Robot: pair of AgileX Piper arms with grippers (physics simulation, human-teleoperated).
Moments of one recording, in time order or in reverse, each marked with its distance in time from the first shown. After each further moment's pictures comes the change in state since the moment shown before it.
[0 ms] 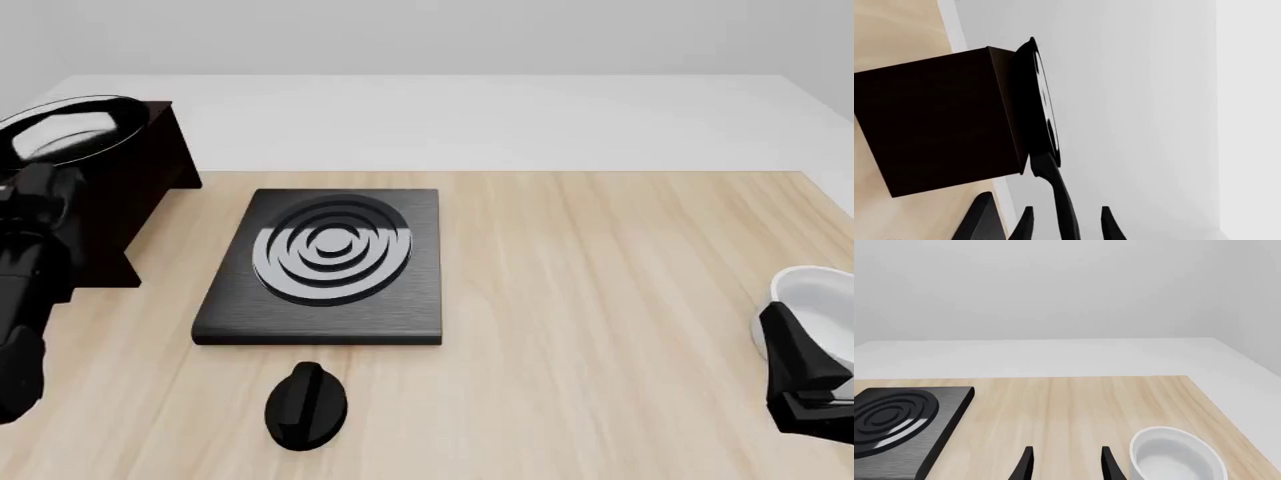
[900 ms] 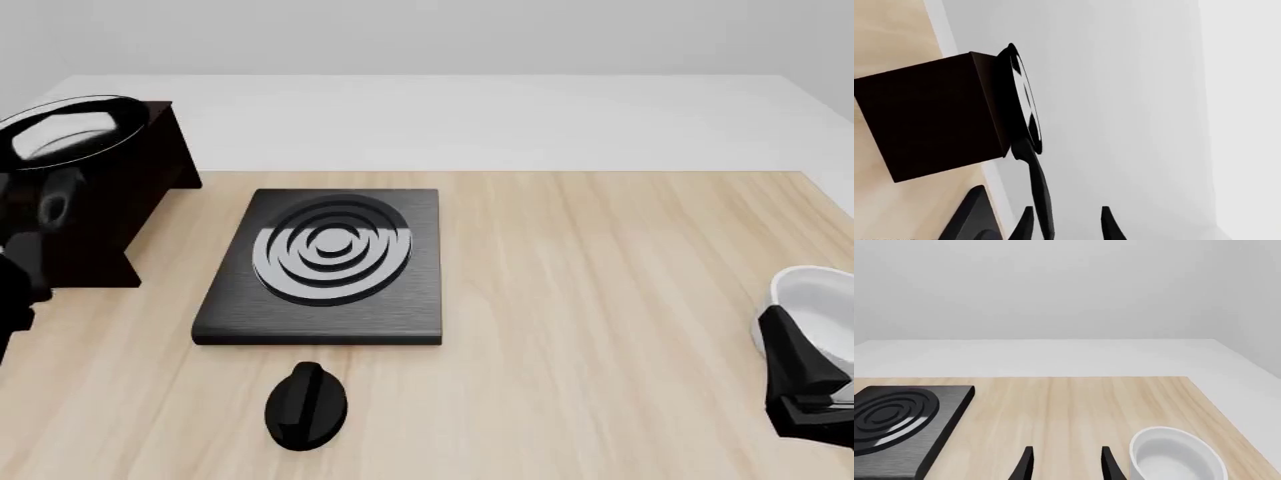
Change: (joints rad) left arm 0.017 -0.308 0.159 0.110 0.028; right arm 0.004 -0.017 0.009 0.005 -0.007
